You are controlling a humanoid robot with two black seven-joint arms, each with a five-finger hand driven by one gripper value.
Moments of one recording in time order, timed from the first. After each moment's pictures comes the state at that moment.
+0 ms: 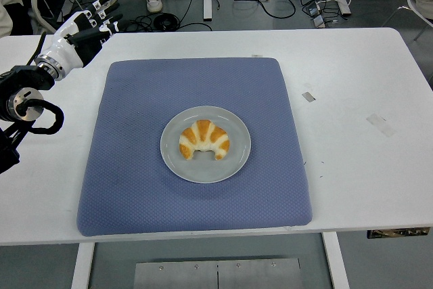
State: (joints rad) left arm -0.93 0.33 -0.61 -0.58 0.15 -0.32 -0.21; right arm -0.08 0.00 0.10 0.12 -0.10 -0.09 0.22
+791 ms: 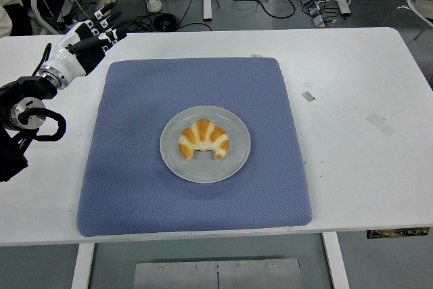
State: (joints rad) left arm -0.93 0.26 -0.62 -0.44 0.12 -0.44 -0.23; right arm -0.08 0.00 0.10 0.13 -0.10 -0.08 0.22
